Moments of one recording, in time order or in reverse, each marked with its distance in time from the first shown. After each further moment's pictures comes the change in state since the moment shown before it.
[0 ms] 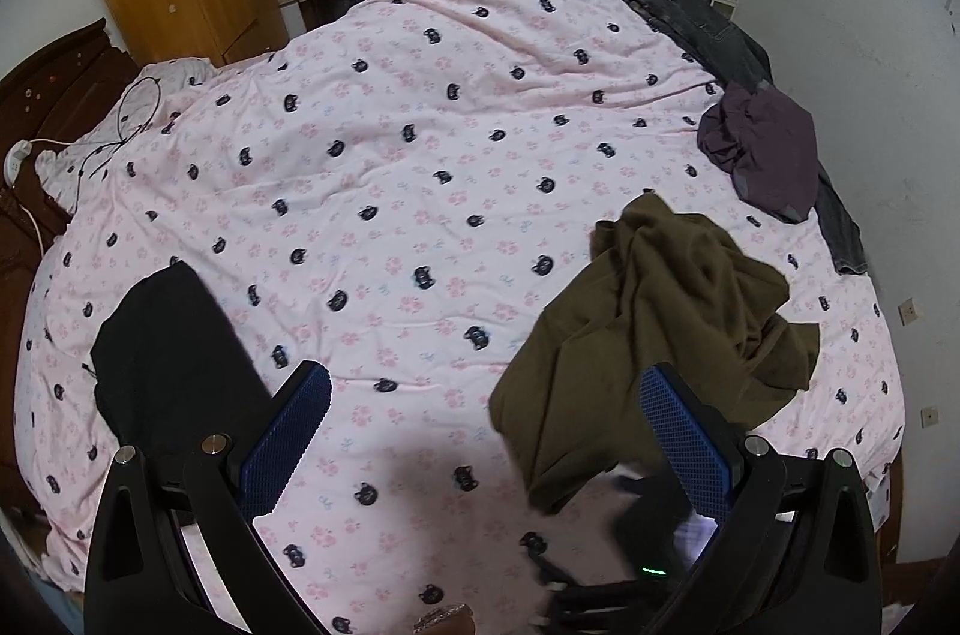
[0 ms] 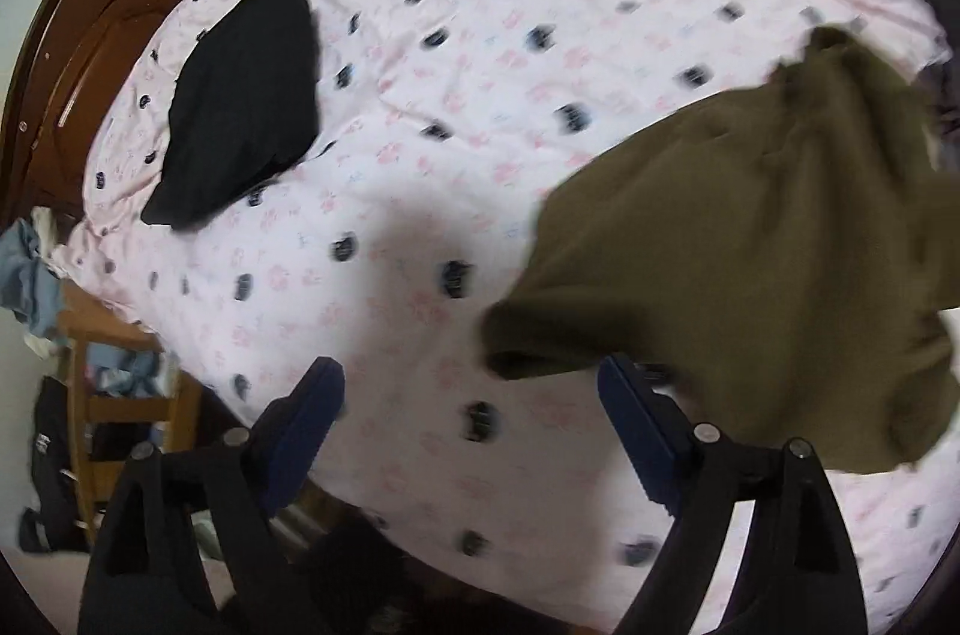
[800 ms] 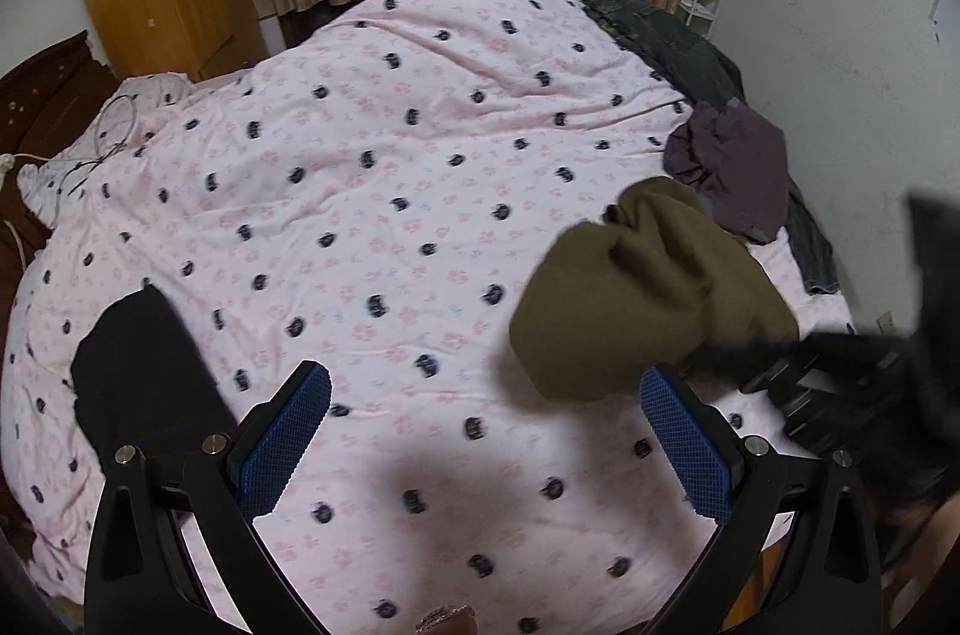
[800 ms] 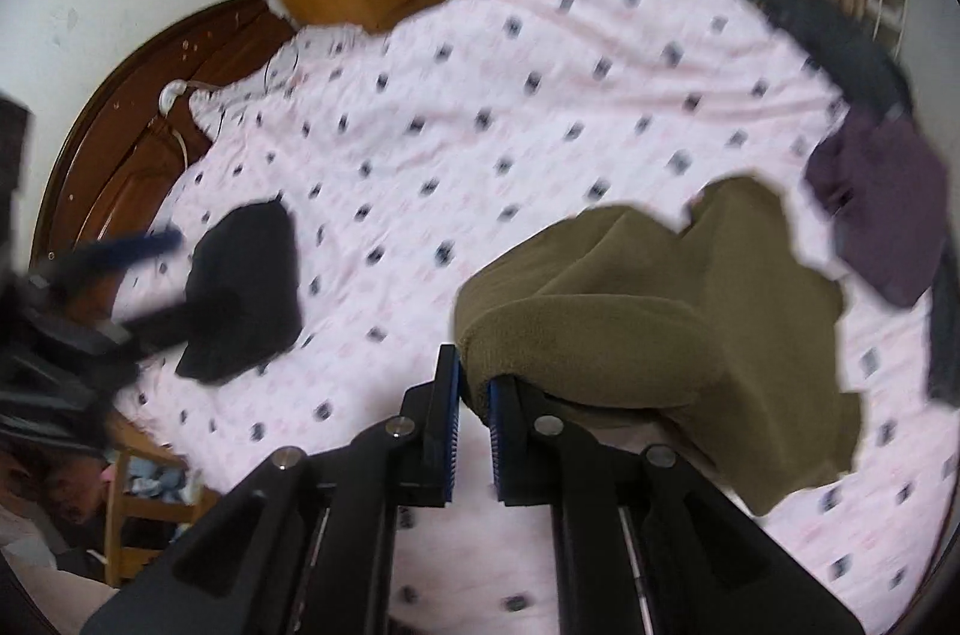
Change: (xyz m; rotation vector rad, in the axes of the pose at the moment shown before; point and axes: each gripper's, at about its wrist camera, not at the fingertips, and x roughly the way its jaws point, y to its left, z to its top) left arm -0.012 -0.028 0.020 0.001 -0.031 -0.031; right arm -0.151 -0.101 0.061 0.117 -0.272 0.071
